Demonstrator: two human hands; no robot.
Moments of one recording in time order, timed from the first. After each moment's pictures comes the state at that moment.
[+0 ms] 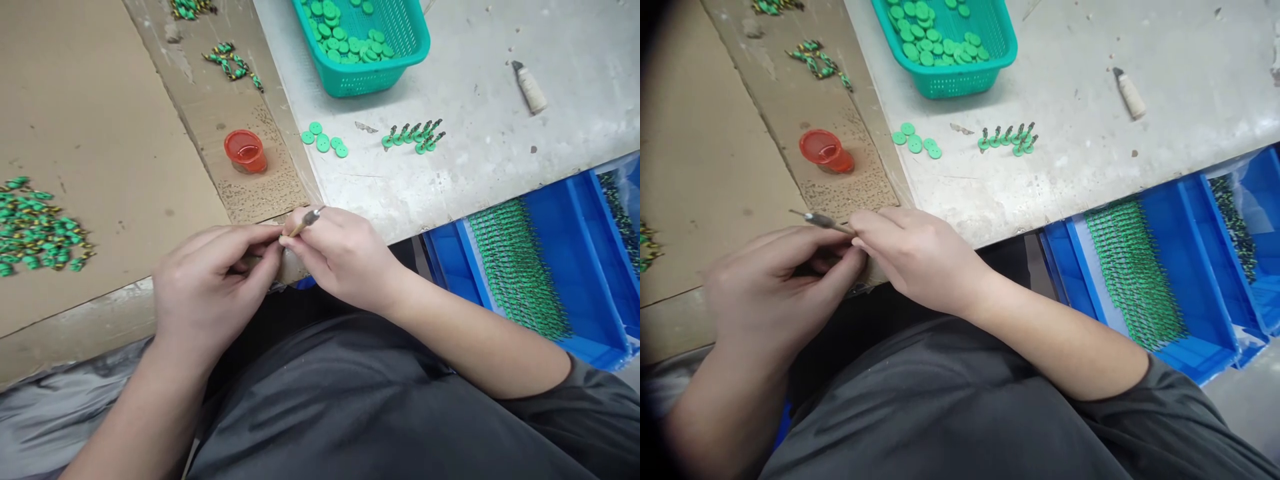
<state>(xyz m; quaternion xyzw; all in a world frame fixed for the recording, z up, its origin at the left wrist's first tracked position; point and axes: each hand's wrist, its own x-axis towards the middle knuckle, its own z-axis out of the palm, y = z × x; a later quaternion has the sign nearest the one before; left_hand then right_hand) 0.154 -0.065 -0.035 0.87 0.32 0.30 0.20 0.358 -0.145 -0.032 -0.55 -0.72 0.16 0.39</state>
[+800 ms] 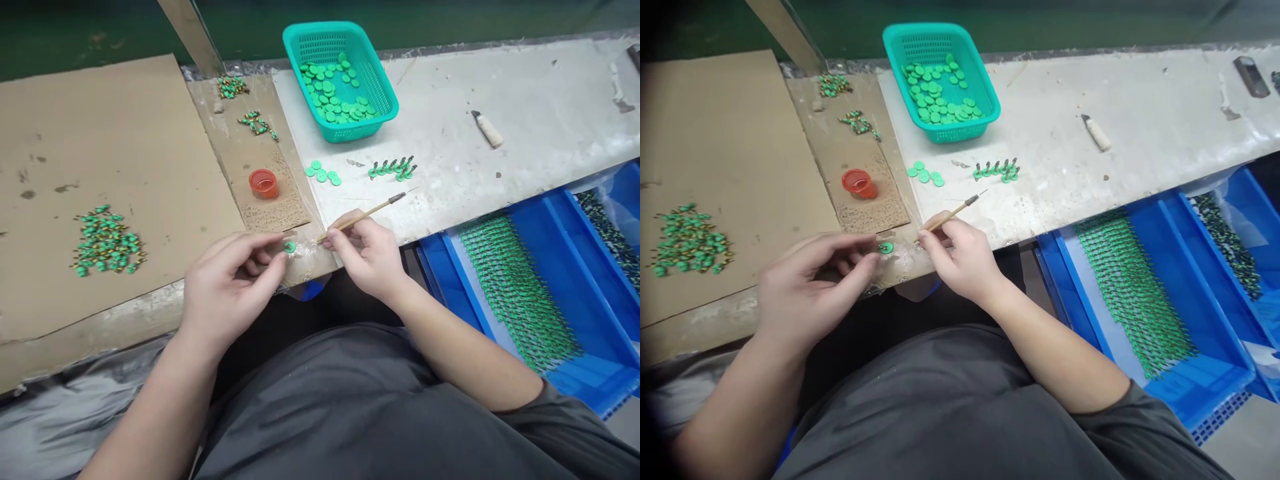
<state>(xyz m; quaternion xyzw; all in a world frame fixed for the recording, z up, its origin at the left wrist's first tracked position) 0.155 -0.070 -0.024 0.82 0.38 0.30 0.31 0.378 -0.168 -0.045 -0.59 -0.50 0.27 0.57</state>
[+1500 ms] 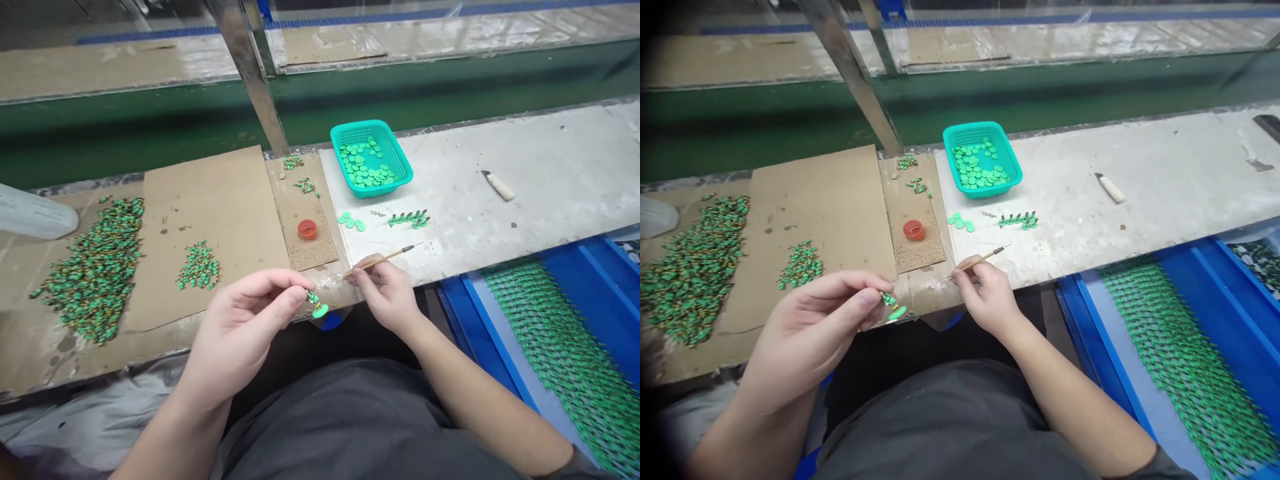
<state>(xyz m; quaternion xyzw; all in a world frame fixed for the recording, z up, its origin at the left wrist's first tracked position) 0.153 -0.085 0.059 0.62 0.42 0.32 0.58 0.375 -0.169 -0.045 -0.59 -0.48 0.29 0.57</state>
